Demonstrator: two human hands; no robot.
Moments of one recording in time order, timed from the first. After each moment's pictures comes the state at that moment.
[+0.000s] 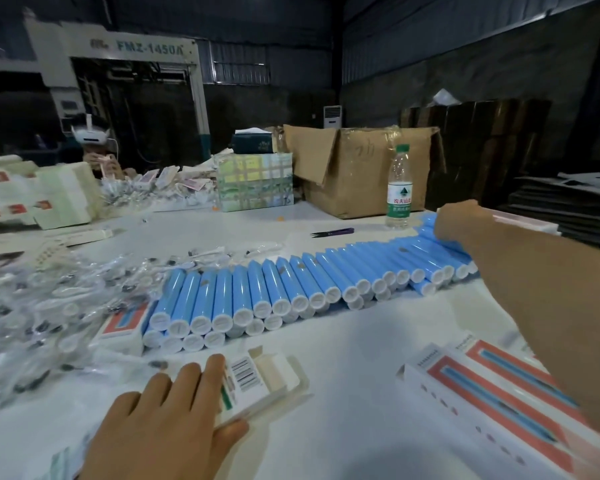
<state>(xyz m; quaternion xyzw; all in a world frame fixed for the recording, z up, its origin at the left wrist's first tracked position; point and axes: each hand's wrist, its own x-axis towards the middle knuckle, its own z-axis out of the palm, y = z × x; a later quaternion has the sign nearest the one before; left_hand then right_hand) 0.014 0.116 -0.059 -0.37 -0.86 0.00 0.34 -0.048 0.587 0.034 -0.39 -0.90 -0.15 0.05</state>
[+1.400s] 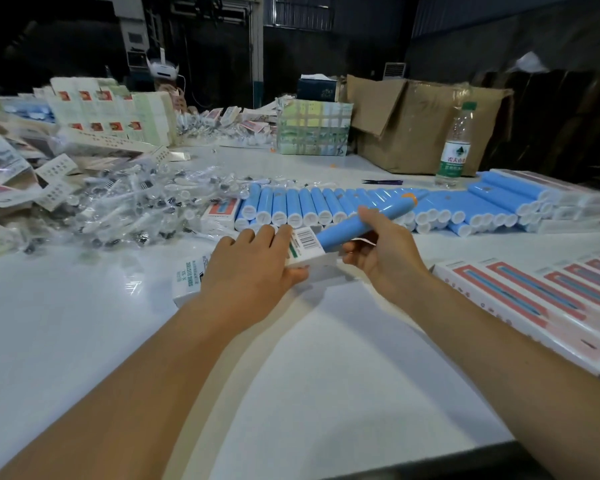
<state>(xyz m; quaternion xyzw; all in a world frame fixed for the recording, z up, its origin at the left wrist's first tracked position) 0.039 0.093 -0.048 -0.27 -0.93 -0.03 0.23 0.071 0.269 -0.025 -0.13 -0.54 0.82 0.18</state>
